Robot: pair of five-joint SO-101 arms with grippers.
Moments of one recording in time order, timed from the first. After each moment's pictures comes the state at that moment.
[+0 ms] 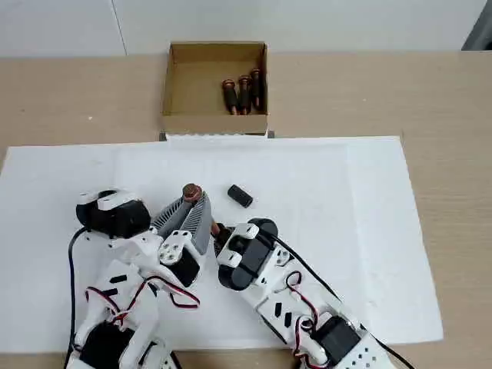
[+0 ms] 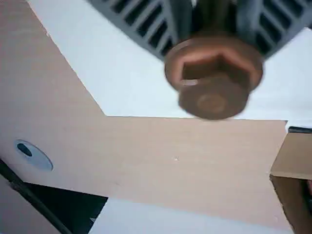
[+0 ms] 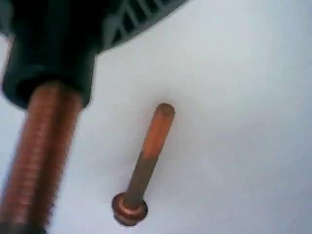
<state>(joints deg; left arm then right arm) 23.3 -103.9 80.6 46.7 31.5 -45.8 -103.1 95.5 35.3 7.6</state>
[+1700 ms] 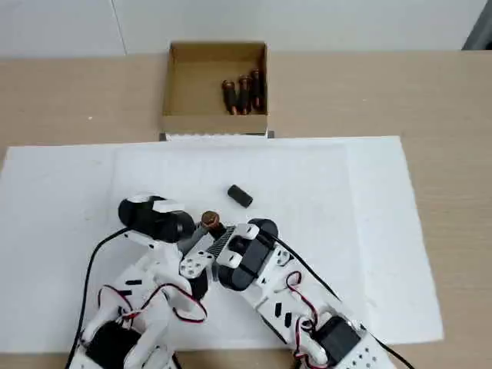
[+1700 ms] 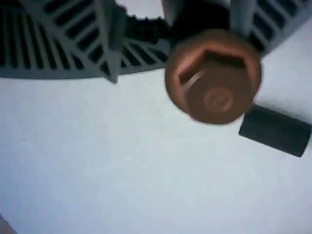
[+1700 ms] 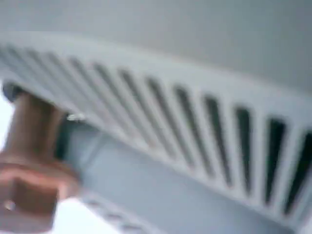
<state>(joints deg) 27.7 -103.7 82.4 59.3 21.5 -45.9 -103.1 95.3 35.1 7.7</state>
